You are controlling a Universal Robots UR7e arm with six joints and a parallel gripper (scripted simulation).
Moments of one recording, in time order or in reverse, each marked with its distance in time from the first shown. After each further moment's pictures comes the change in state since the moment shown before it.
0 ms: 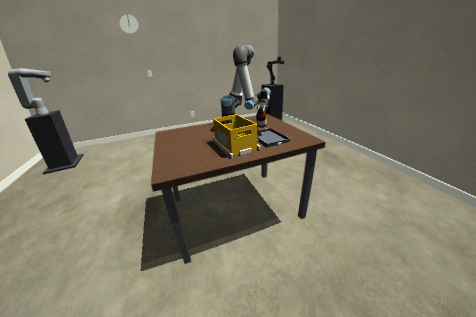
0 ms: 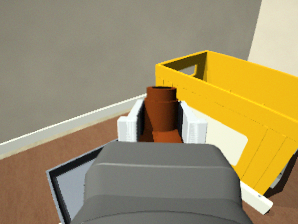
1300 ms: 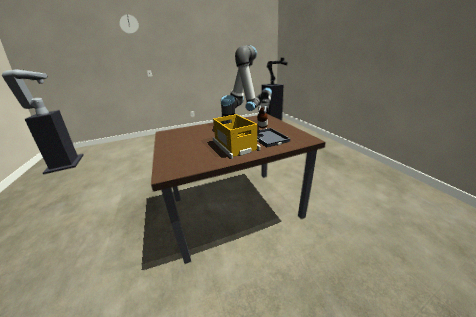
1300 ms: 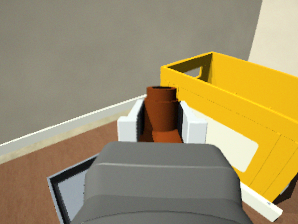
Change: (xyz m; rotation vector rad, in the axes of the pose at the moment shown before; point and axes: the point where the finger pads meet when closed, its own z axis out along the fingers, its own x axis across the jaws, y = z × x) arm -0.011 -0.004 0.014 -0.001 0.003 -0.001
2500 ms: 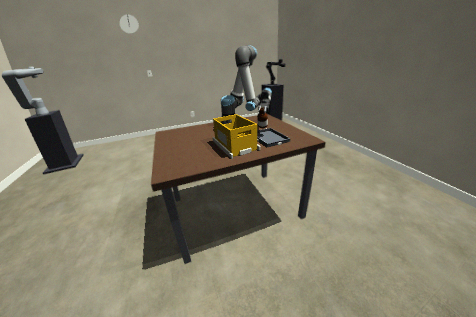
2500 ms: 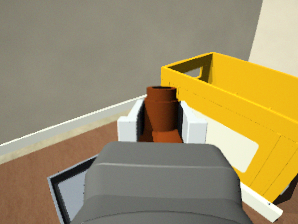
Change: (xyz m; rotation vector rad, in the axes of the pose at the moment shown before) arm 0.000 0.000 0.000 0.001 -0.002 0.000
